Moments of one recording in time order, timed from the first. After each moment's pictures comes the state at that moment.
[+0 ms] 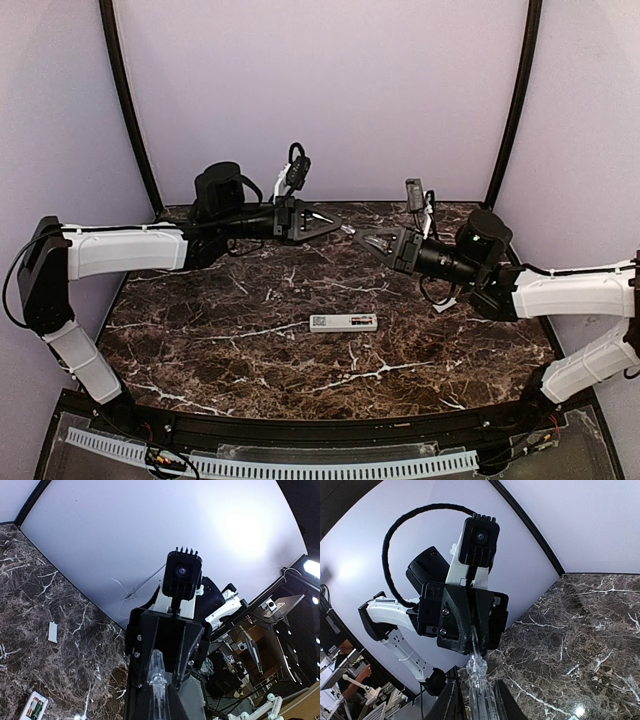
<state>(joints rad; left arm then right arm) -0.74 1.65 1.15 0.50 0.87 -0.85 0.80 1.29 0.66 0.76 -0.45 0.73</state>
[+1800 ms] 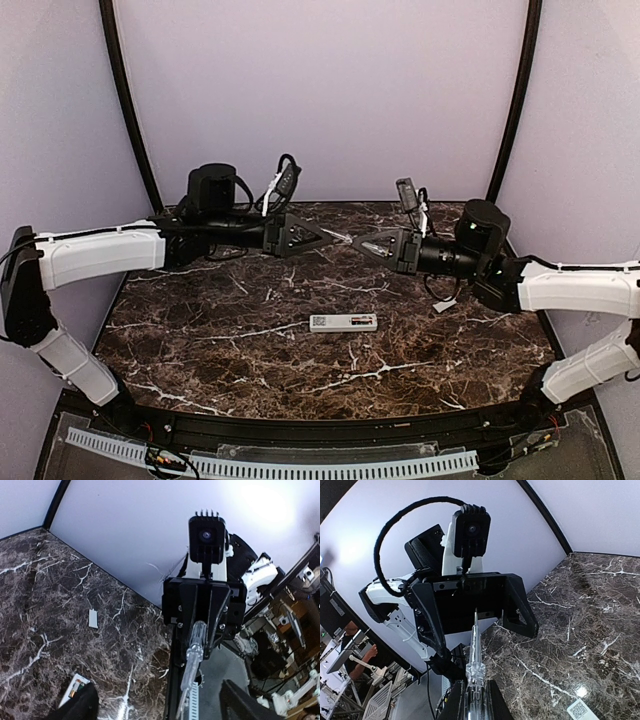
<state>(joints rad) -0.73 1.54 1.13 0.20 0.81 -0.51 0.79 1.29 0.73 0.61 -0.57 0.71</state>
